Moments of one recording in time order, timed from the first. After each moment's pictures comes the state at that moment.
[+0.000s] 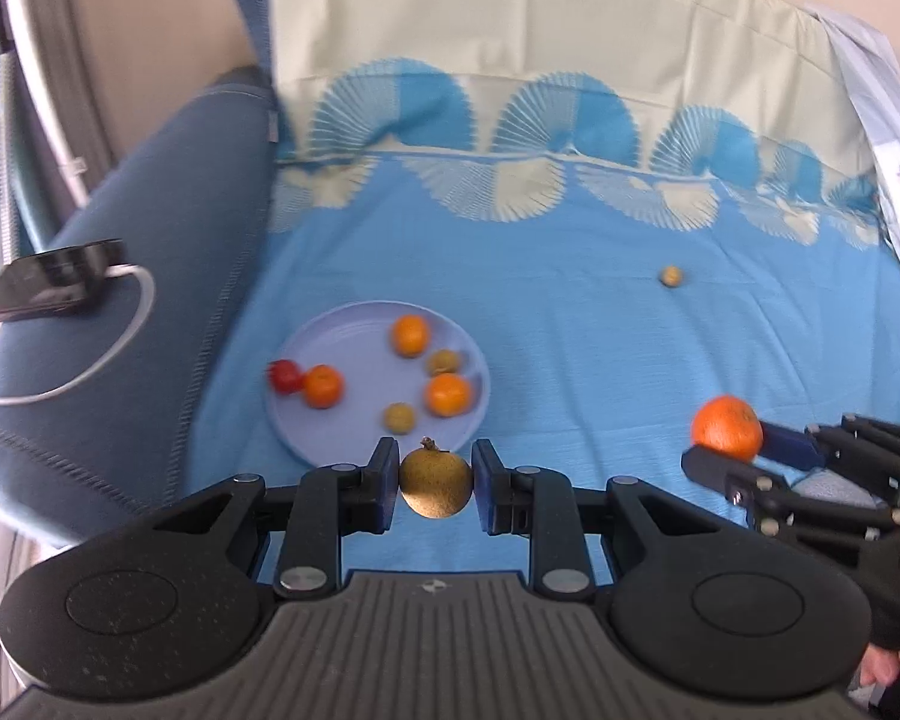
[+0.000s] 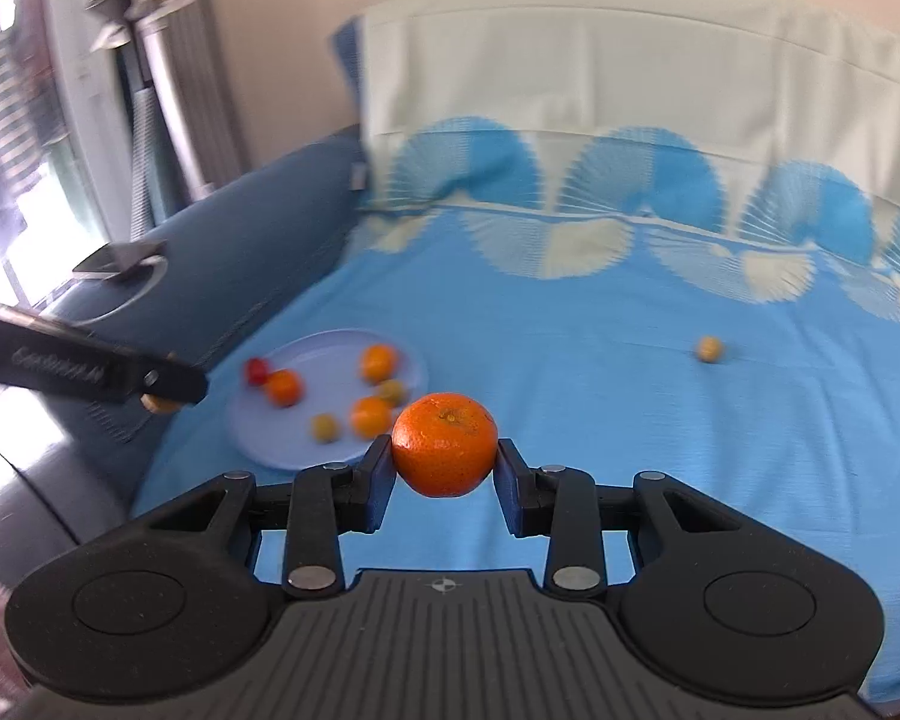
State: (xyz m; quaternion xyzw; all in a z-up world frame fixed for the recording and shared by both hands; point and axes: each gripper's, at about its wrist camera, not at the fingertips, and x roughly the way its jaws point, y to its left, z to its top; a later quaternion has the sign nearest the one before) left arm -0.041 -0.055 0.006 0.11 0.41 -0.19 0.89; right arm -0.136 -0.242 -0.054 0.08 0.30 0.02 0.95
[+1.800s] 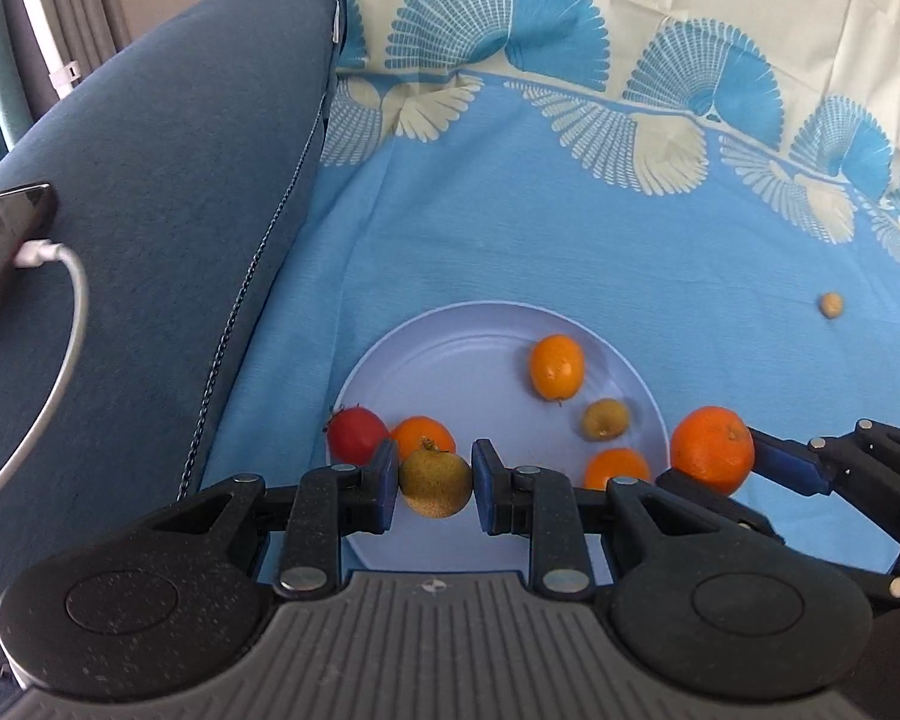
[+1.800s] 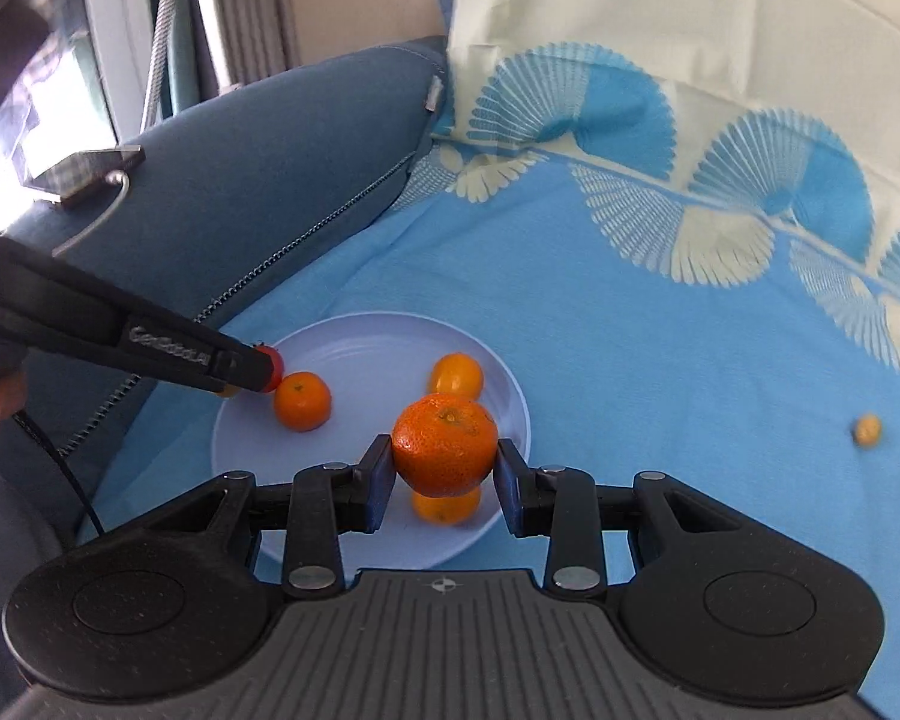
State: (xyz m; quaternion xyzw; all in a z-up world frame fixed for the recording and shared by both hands) left arm 0.148 -0.046 -0.092 0.09 0.48 -0.14 0.86; right arm 0.044 -0.185 -0.111 0.00 0.36 0.06 0.93
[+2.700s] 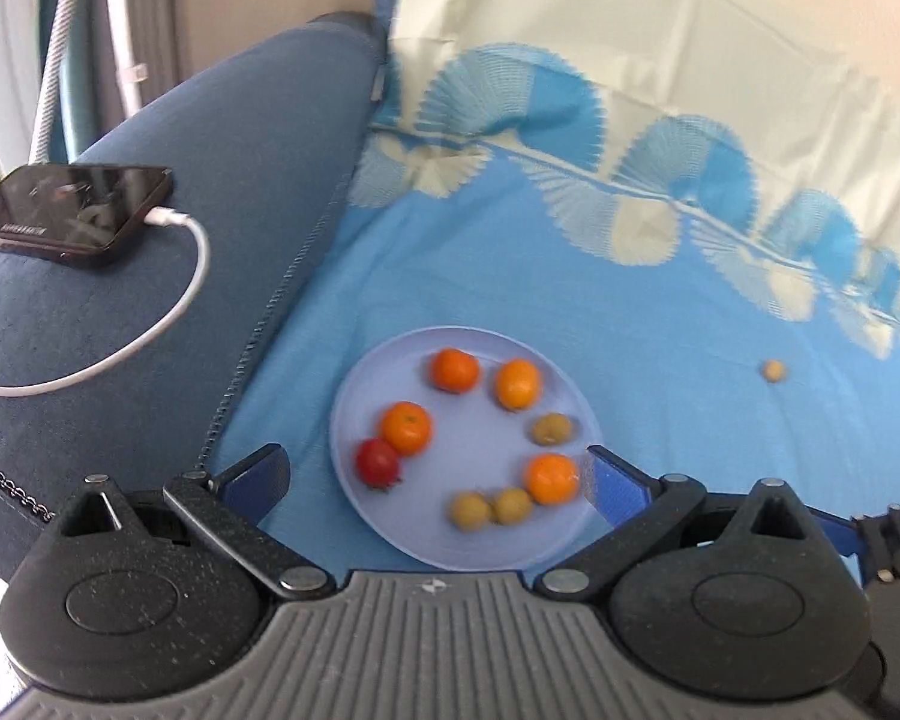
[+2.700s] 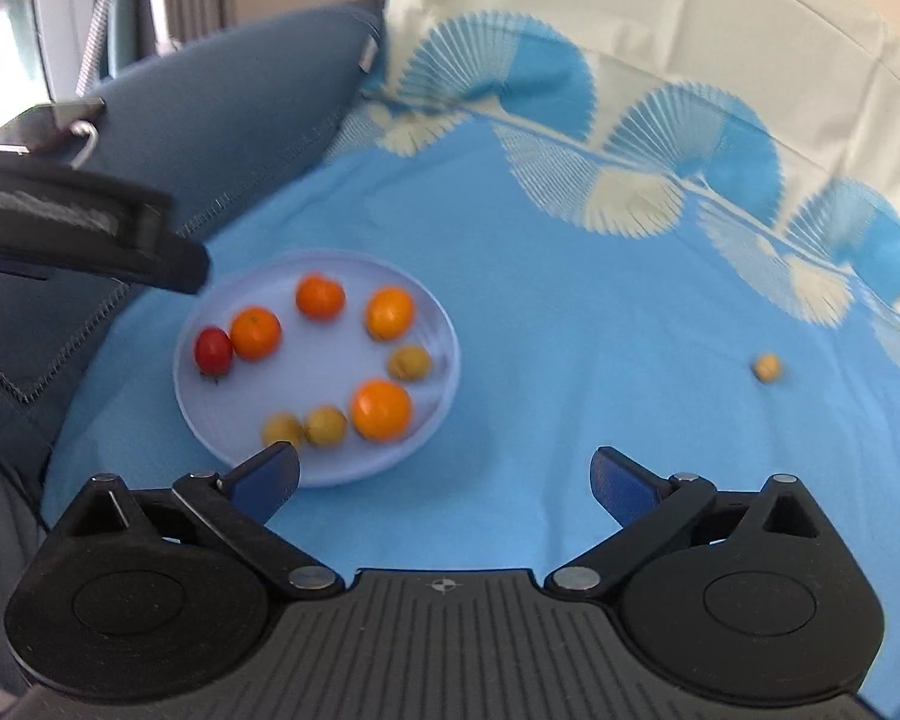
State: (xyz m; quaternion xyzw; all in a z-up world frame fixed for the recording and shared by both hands) left arm 0.075 -0.022 -0.040 0.02 0.43 -0.14 0.89; right arm -0.006 -0.178 -0.091 -0.01 0.42 -0.06 0.91
